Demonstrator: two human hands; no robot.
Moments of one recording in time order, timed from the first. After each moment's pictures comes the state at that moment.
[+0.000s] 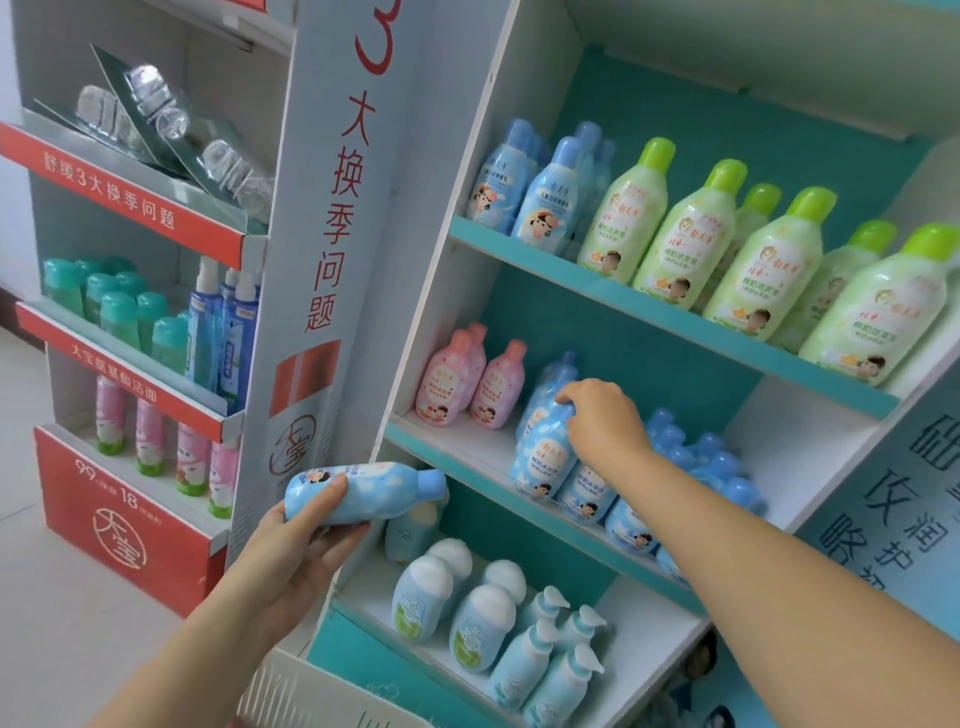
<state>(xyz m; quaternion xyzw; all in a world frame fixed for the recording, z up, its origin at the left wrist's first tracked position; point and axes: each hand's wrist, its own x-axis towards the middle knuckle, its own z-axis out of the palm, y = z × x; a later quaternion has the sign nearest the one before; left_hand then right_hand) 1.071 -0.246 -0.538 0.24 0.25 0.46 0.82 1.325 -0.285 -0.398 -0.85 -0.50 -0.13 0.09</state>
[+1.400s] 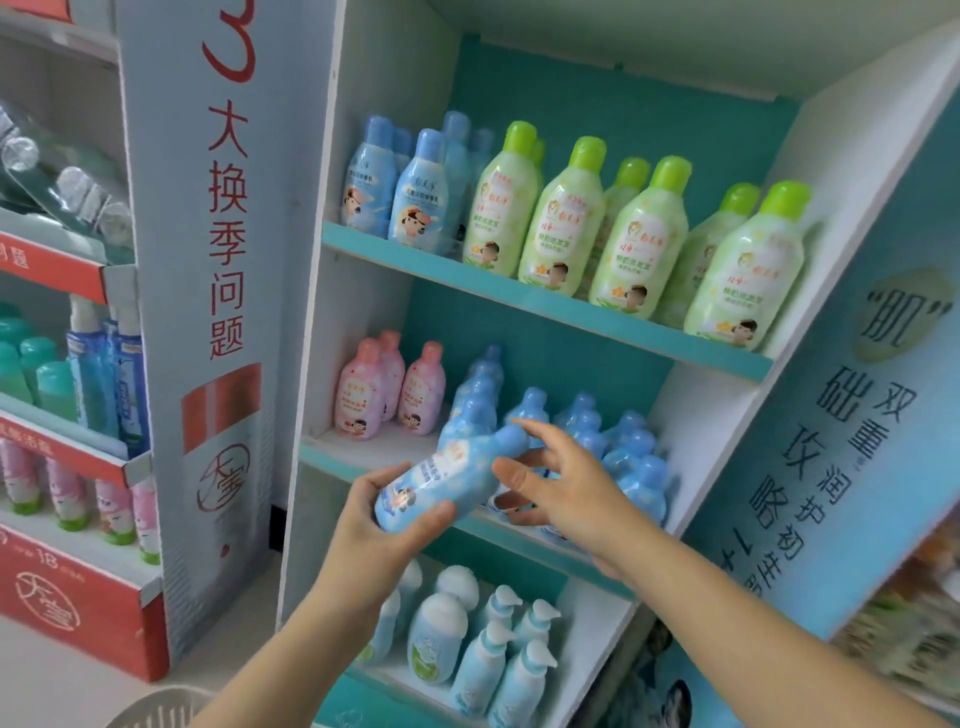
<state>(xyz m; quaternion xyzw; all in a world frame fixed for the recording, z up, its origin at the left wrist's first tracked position) 1.188 -0.304 -0.497 0.51 0.26 0.47 0.68 1.326 -0.388 -0.402 -0.68 -0.45 0.29 0.50</state>
